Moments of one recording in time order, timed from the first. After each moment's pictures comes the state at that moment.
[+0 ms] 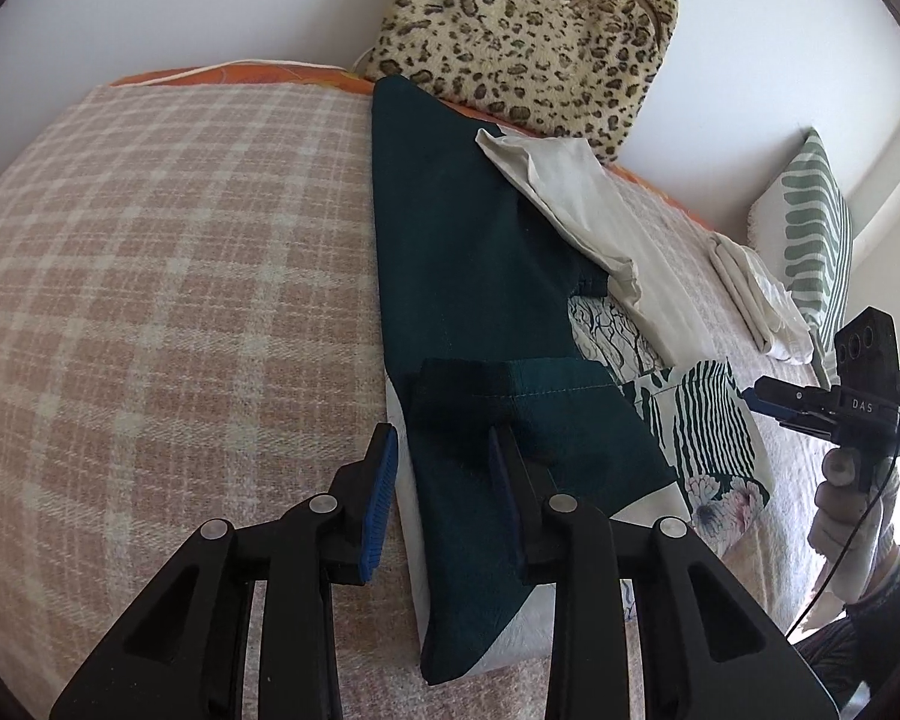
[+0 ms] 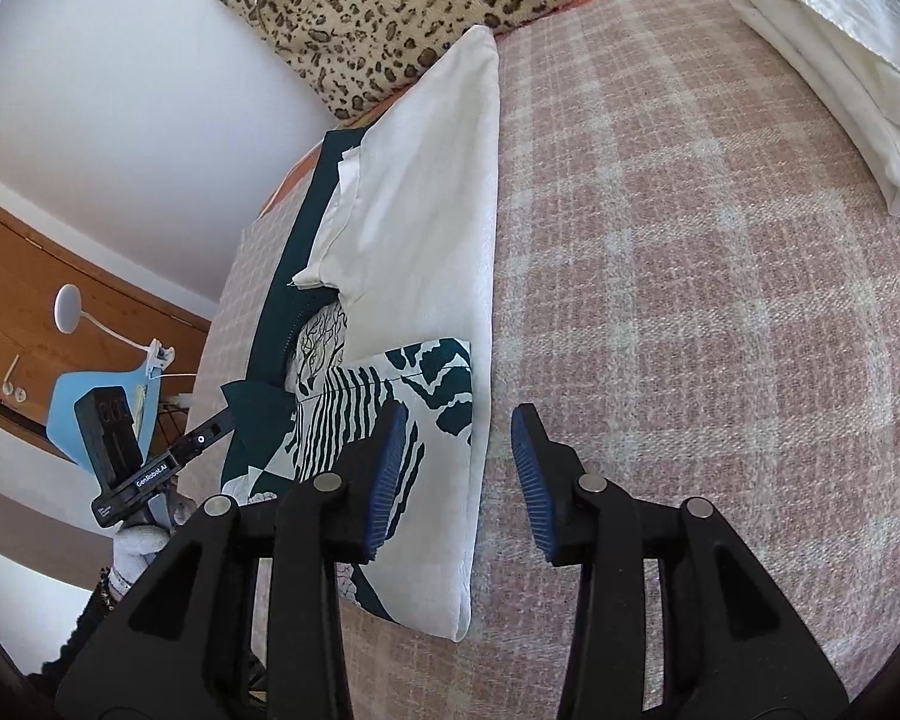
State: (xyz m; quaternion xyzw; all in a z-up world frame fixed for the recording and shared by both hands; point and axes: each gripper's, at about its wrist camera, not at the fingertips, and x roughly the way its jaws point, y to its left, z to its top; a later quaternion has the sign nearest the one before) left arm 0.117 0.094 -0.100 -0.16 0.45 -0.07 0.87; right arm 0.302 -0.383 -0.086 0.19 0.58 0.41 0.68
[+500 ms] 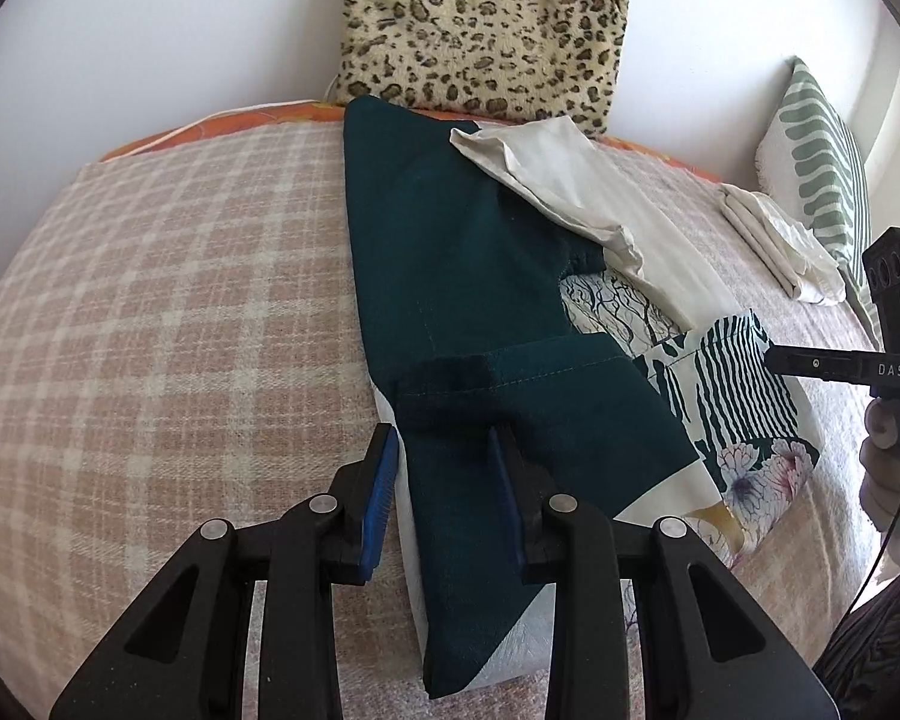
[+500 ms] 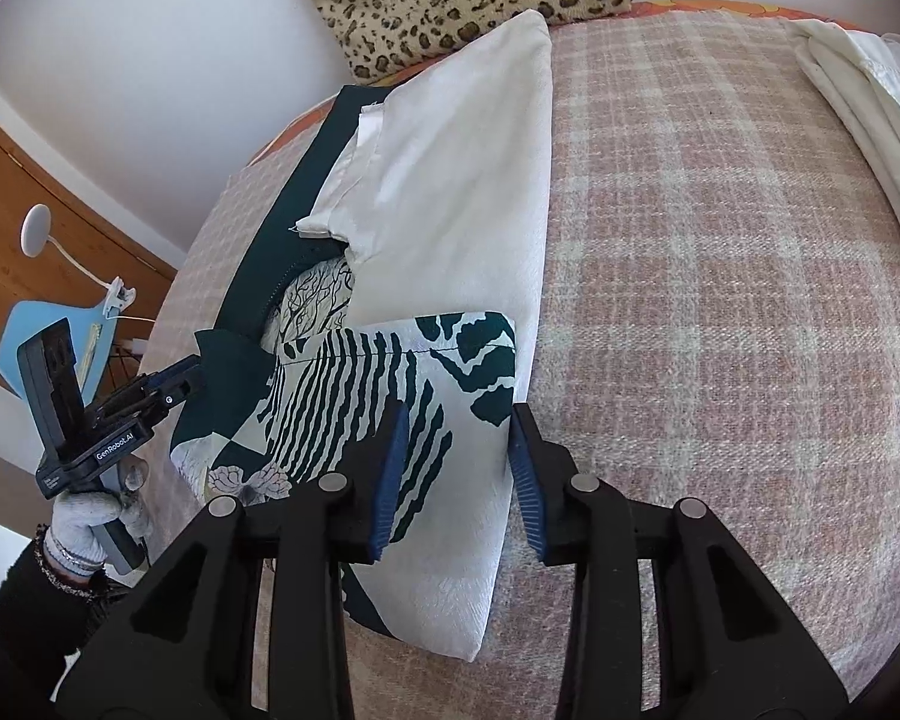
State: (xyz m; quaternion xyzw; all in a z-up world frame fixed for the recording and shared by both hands) left arm 0.117 0.068 -0.096 -0.06 0.44 -0.06 0.89; right arm 0.279 -0.351 -0.078 0.09 0.57 0.41 0.71
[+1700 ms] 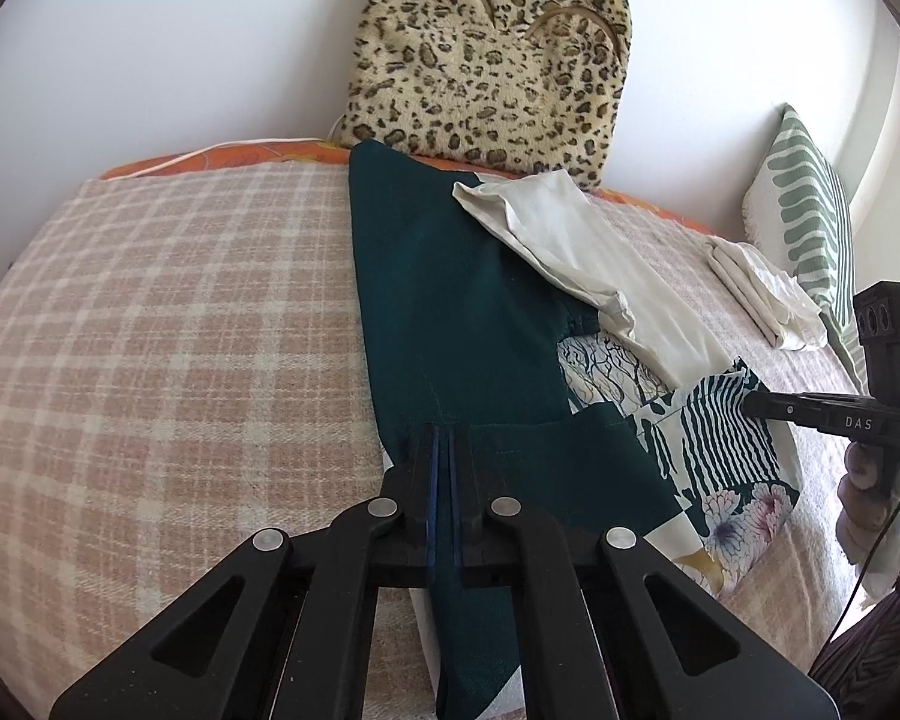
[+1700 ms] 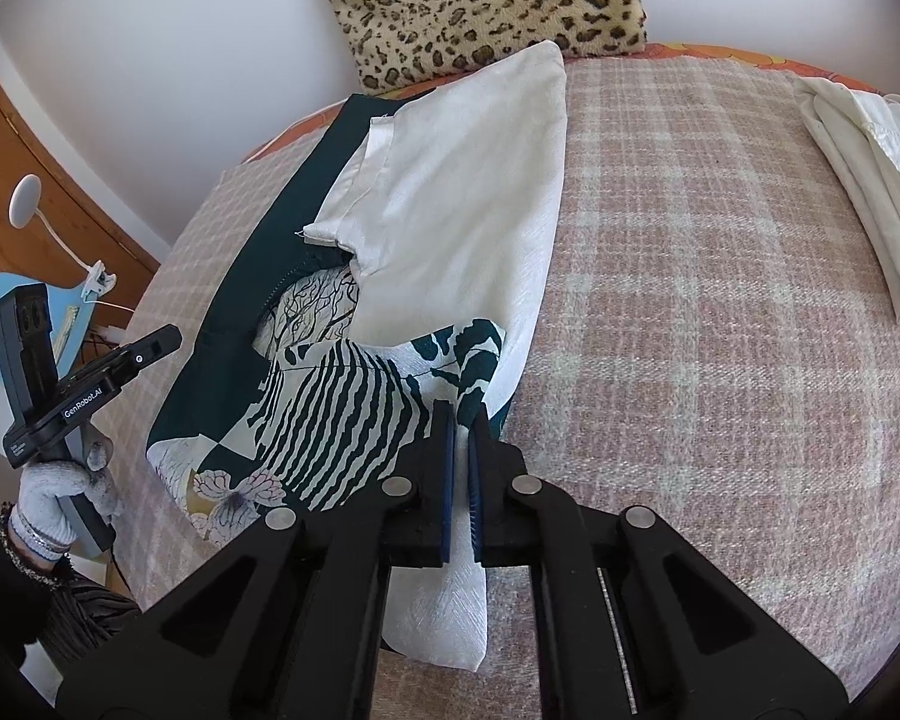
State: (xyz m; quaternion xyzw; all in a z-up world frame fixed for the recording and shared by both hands) left arm 0.123 0.088 -0.087 -0.10 0.40 -0.08 0.91; right arm 0.271 -0.342 -0.067 0.05 0.54 0.41 0.74
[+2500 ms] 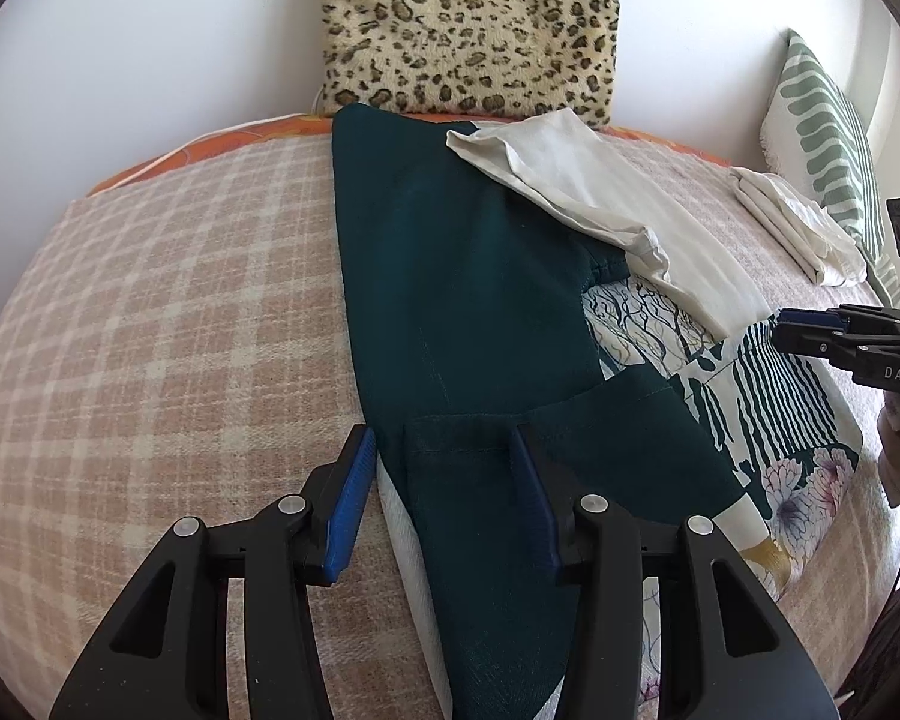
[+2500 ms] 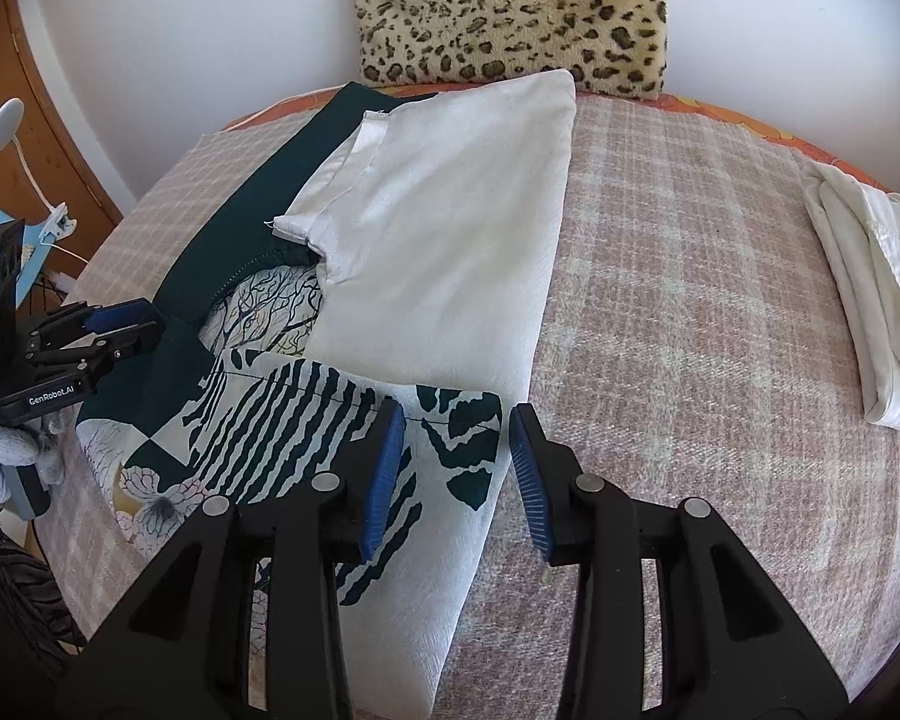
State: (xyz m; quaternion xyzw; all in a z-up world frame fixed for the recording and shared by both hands) left arm 0.140 0.067 -0.105 -0.02 0.44 -0.06 0.90; right arm 0.279 -0.323 -0.070 -0.03 0.51 0.39 0.77
